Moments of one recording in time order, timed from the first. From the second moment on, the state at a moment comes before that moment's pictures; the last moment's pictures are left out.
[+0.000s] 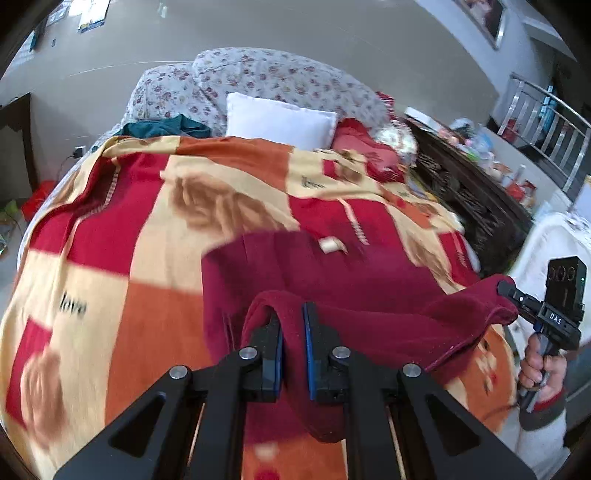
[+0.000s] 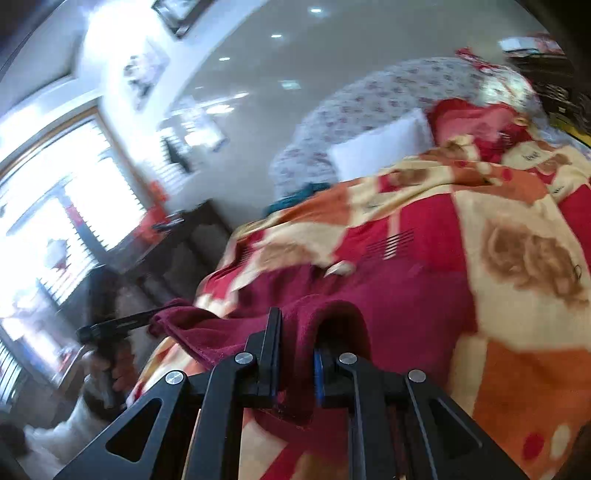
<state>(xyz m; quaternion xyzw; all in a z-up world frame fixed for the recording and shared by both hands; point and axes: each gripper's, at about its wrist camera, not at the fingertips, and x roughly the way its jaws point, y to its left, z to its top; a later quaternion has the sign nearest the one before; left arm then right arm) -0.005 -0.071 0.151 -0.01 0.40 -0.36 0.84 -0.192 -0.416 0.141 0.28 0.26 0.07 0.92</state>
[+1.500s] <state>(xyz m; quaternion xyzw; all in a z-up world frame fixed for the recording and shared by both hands) 0.072 -0.142 0.079 0.06 0.38 -0.19 0.90 -0.110 -0.426 0.100 0.17 0.37 -0.12 0.91</state>
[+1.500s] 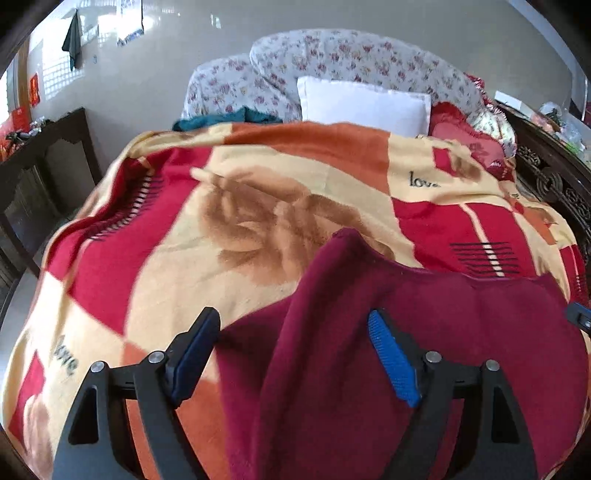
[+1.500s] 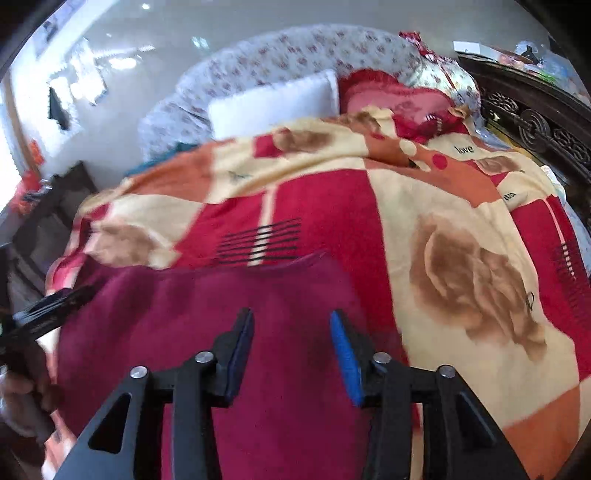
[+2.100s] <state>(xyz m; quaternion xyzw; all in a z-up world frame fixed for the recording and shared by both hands) 0.001 -0.080 0.038 0.02 0.40 -0.19 0.89 -0.132 -0.347 0.103 0.10 0.39 -0.07 0.91</state>
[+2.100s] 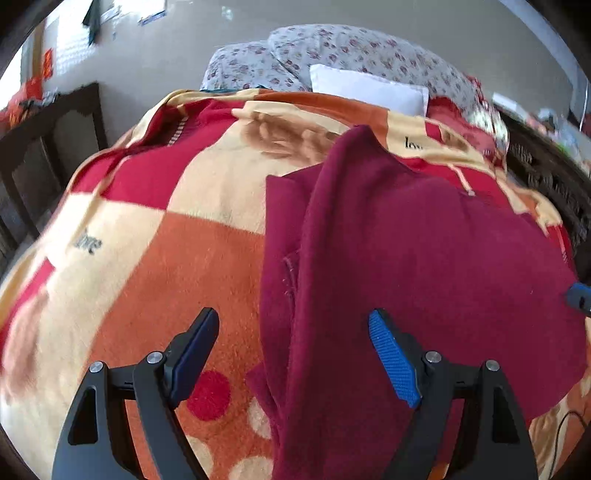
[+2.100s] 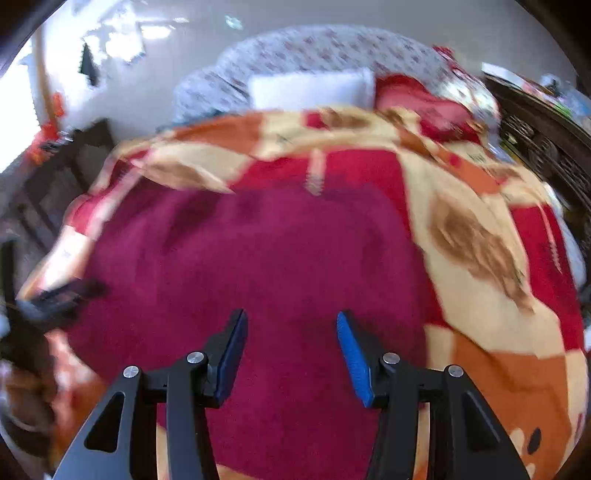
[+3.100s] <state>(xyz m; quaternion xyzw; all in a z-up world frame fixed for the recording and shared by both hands) 0.022 -0.047 0.019 -0.06 0.42 -0.23 0.87 0.066 -0.220 0.081 0.07 0.40 0.02 0.91</state>
